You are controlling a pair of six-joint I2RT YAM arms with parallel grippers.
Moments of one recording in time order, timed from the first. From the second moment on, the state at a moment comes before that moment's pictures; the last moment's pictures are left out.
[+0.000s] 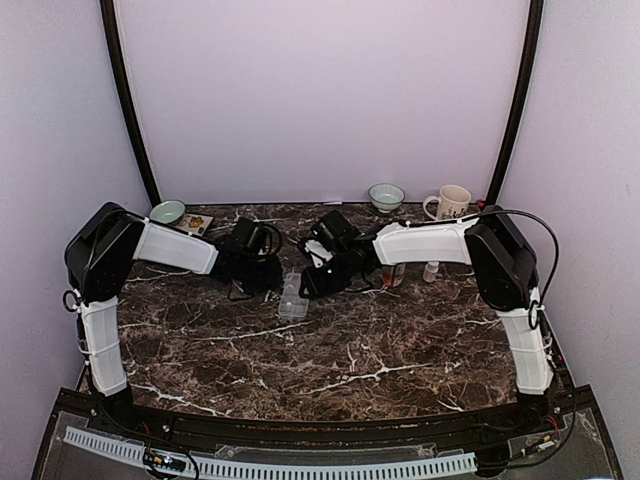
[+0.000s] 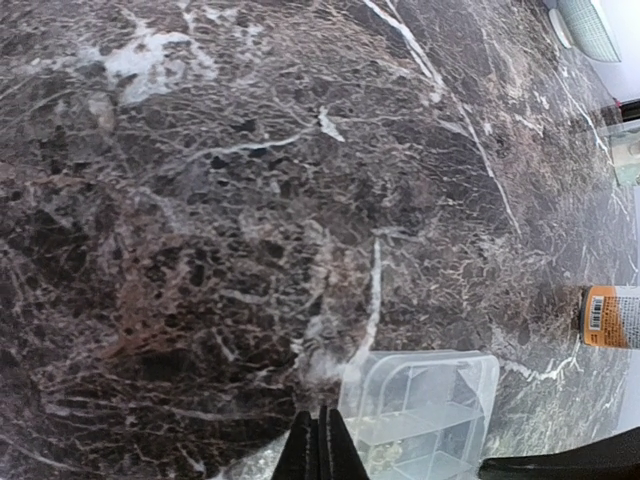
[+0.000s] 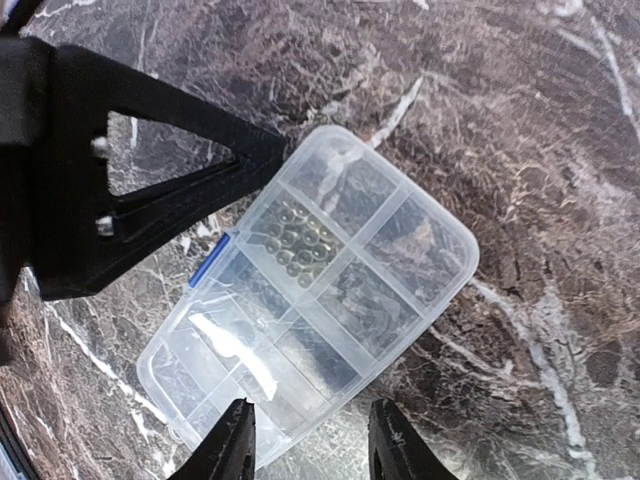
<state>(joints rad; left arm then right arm) -0.59 1.98 1.16 -0.06 0.05 -0.81 0.86 2.22 1.68 -0.43 -0.20 0.34</state>
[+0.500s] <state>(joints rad) -0.55 1.70 1.02 -0.09 -0.12 -0.76 0.84 2.00 1.59 -0.41 -0.05 0.27</state>
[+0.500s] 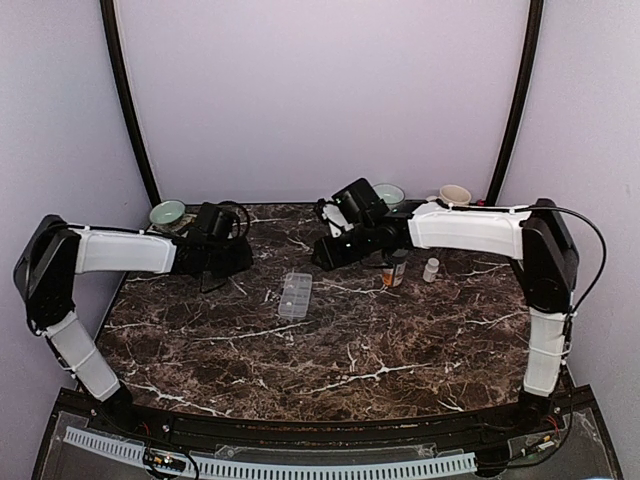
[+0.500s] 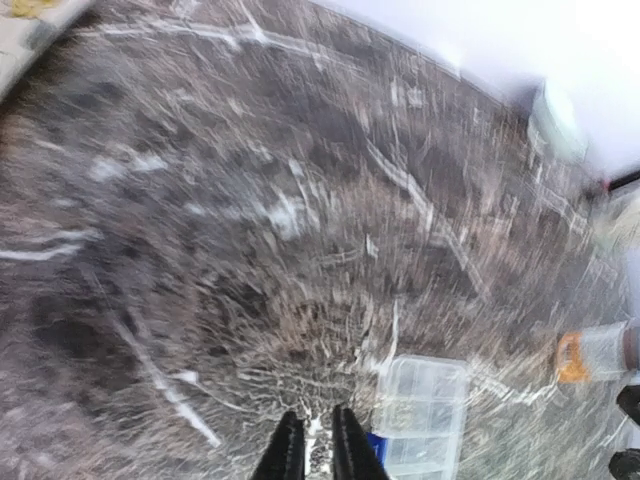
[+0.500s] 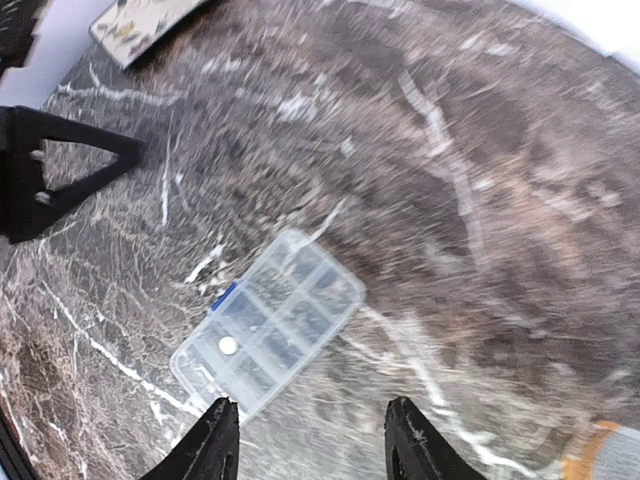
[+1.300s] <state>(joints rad) -0.53 1.05 0.80 -0.03 -0.58 -0.27 0.61 1.42 1.07 -0.14 0.57 0.19</state>
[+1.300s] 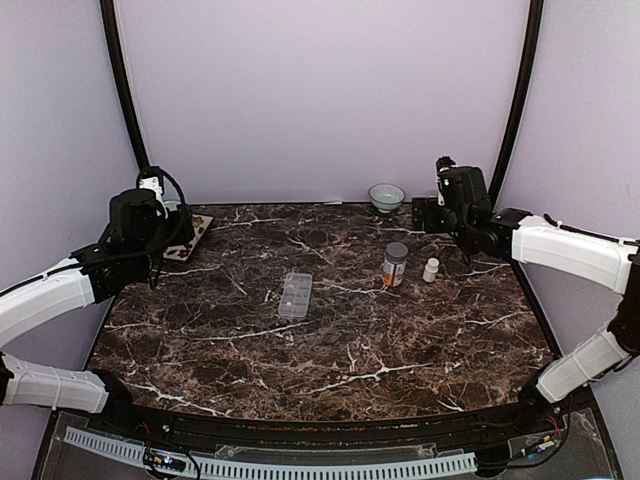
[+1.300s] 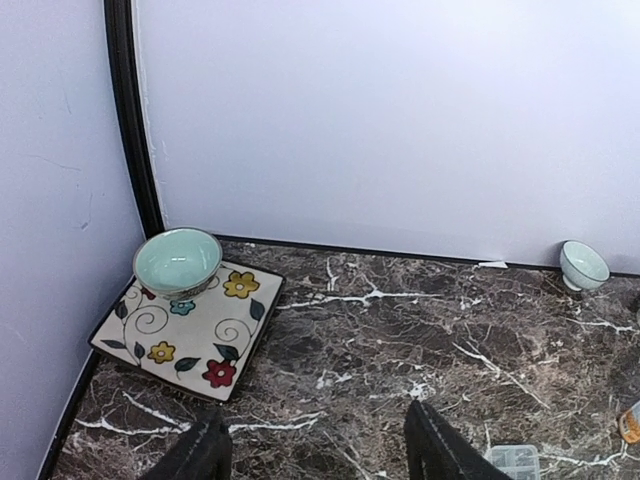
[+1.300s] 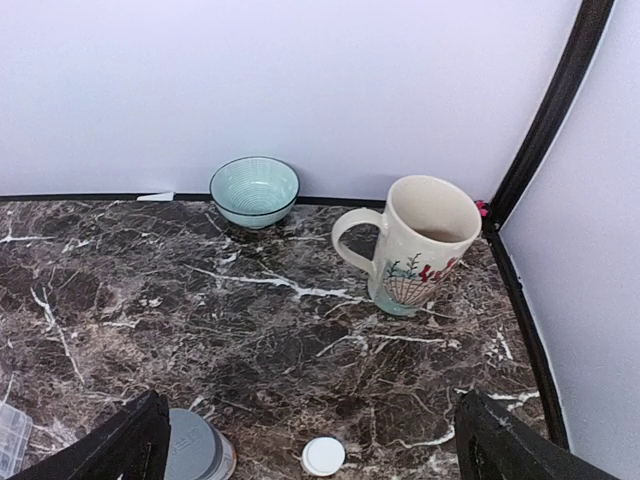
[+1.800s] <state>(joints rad) -0.53 0.95 0.66 -0.03 -0.61 -0.18 0.59 1.31 1.00 -0.19 0.61 0.23</state>
